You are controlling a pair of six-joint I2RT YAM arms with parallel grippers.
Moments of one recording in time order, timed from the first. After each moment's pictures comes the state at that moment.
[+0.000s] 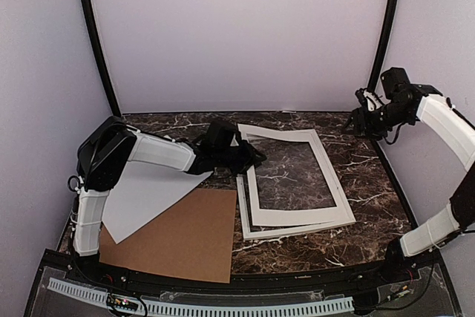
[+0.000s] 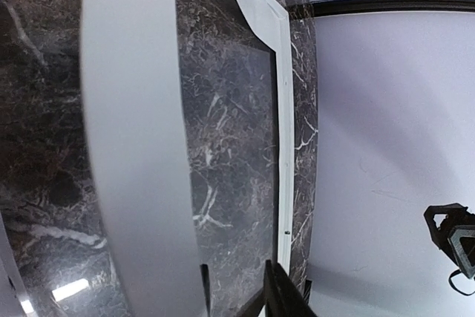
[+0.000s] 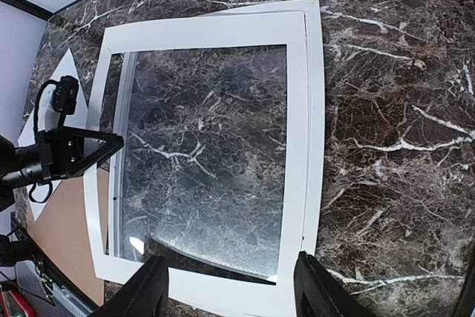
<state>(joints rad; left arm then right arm) -0.79 2.17 1.42 0.25 0.27 -1.22 0.08 1.38 1.34 -0.95 -0.41 0.13</state>
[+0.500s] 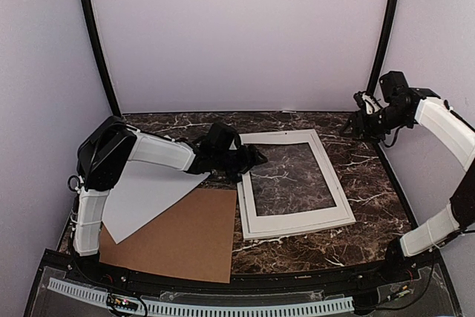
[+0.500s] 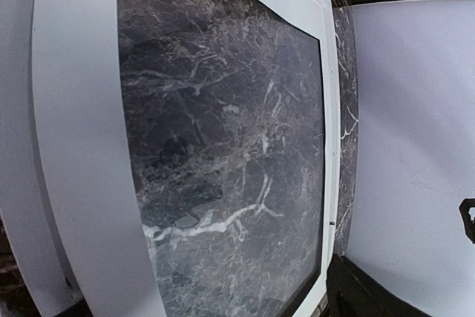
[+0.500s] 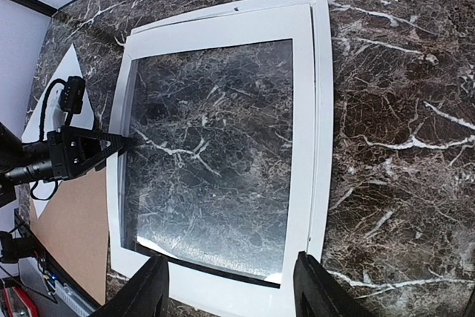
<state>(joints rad) -0.79 2.17 1.42 0.13 0.26 -1.13 0.08 1.38 1.30 -0.92 -0.43 0.13</state>
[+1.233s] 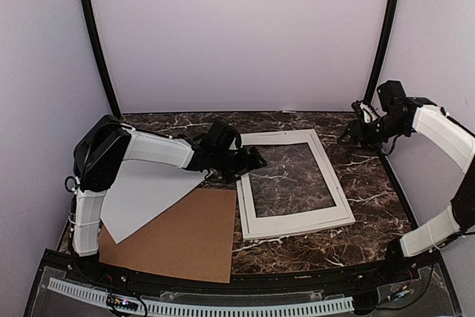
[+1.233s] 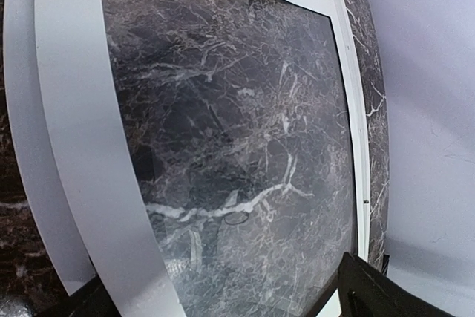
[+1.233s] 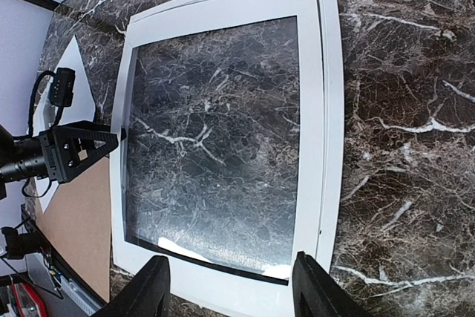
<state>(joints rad) -0.79 2.14 1.44 -0.01 0.21 -0.96 0.08 1.36 1.20 -0.86 -0.47 0.15</state>
